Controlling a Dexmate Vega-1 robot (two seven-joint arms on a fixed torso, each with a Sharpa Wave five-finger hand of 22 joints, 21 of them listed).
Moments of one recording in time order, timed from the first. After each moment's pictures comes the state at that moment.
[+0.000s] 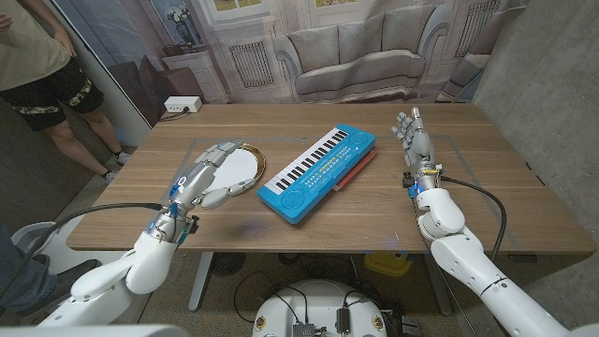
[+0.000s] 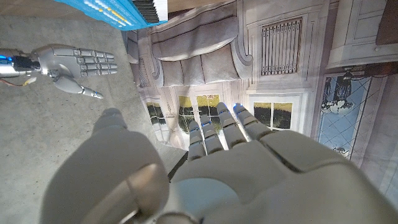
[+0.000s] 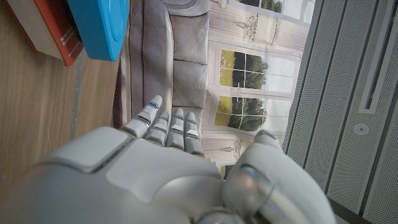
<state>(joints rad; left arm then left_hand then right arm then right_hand) 1.53 0.78 0.00 -1.83 0.73 -0.43 0.74 0.67 -0.04 -0.02 -0.01 0.39 0.15 -0.09 0.21 0.19 0.18 -0.15 0.21 0.19 0.16 -0.04 0.20 0.18 0.07 -0.04 0.21 0.17 -1.15 -0.49 -0.28 -1.69 0.53 0.44 -0.25 0.31 0.02 0.13 0.02 0.21 0.25 0.08 0.20 0.19 0.24 0.09 0.22 0.18 0.13 0.04 0.19 0.18 0.20 -0.04 0.33 0.17</state>
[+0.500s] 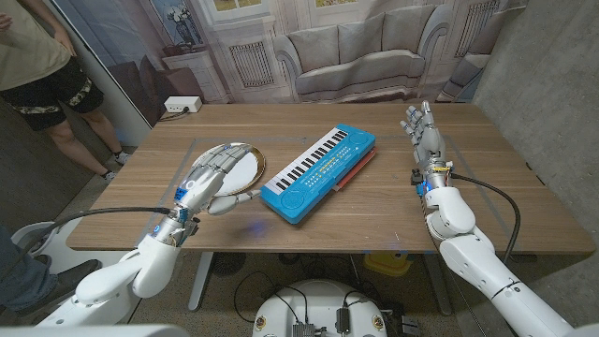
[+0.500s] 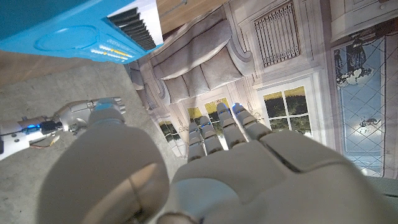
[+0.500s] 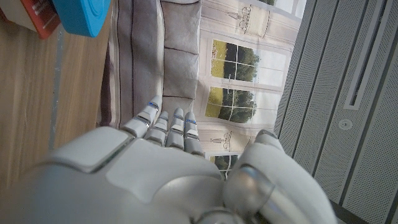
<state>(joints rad) 1.55 0.85 0.07 -1.90 0.89 -0.18 0.79 0.75 -0.07 -0.02 -0.05 0.41 0.13 -0.11 0.21 0.19 0.16 -0.16 0.20 0.19 0.16 -0.04 0.19 0.18 0.07 -0.04 0.21 0.17 -1.21 -0.52 -0.22 -1.78 0.51 0.44 -0.28 0.31 0.01 0.13 0.01 0.20 0.25 0.08 0.20 0.19 0.24 0.09 0.22 0.18 0.13 0.04 0.19 0.18 0.20 -0.04 0.32 0.17</state>
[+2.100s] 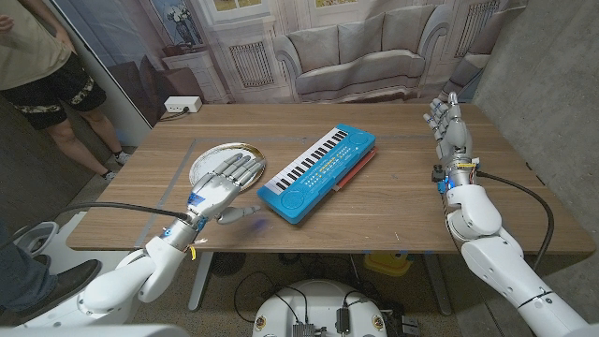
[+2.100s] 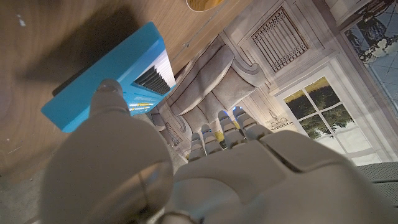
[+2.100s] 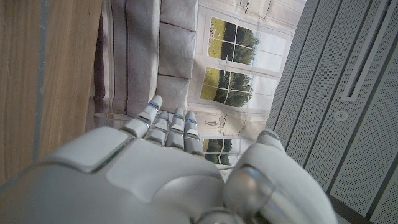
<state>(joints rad) 1.56 1.09 0.25 -2.03 1.00 0.20 0.70 0.89 -0.08 -0.02 -0.11 0.43 -0.02 -0.12 0.18 0.19 0.04 -0.17 0.18 0.19 0.05 -0.04 0.18 0.18 0.02 -0.03 0.19 0.17 -1.29 -0.55 -0.11 -1.89 0.52 0.38 -0.31 0.31 0.01 0.12 0.01 0.20 0.26 0.08 0.20 0.19 0.25 0.09 0.22 0.18 0.13 0.04 0.19 0.18 0.21 -0.04 0.30 0.18</state>
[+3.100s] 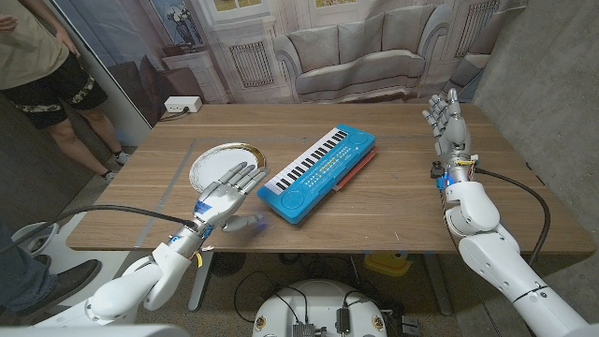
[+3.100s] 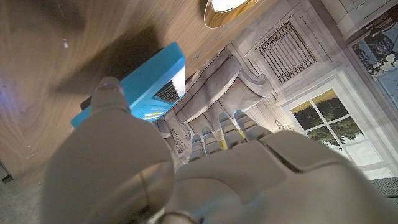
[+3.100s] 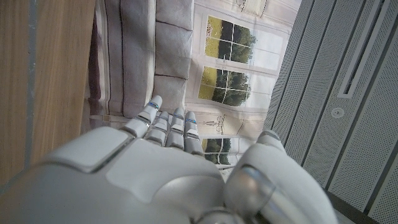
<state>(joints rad) 1.50 1.11 0.37 -2.02 0.97 0.26 0.70 0.92 -0.07 -0.03 -0.11 0.43 -0.05 -0.12 0.18 0.20 0.01 -0.17 0.18 0.20 0.01 -0.03 0.18 0.18 -0.03 -0.04 0.19 0.18 -1.26 -0.54 -0.12 -1.86 0.53 0.41 -0.30 0.30 0.00 0.11 0.01 0.20 0.26 0.08 0.20 0.19 0.25 0.09 0.22 0.18 0.13 0.04 0.19 0.18 0.21 -0.04 0.29 0.18</state>
